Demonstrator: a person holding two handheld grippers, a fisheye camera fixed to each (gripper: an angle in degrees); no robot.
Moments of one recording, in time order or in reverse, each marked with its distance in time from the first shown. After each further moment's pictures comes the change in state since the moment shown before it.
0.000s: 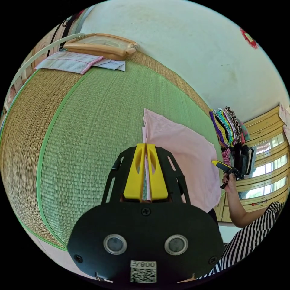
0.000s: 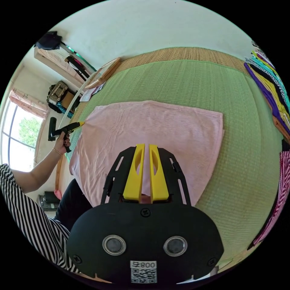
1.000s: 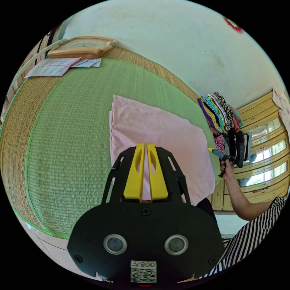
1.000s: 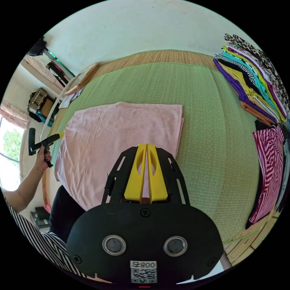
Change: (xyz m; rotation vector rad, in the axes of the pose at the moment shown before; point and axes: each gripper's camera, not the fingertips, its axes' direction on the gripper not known) left arm 0.033 0.086 -0.114 -0.051 0.026 0.087; right arm -0.009 0.084 -0.043 0.034 0.184 0.116
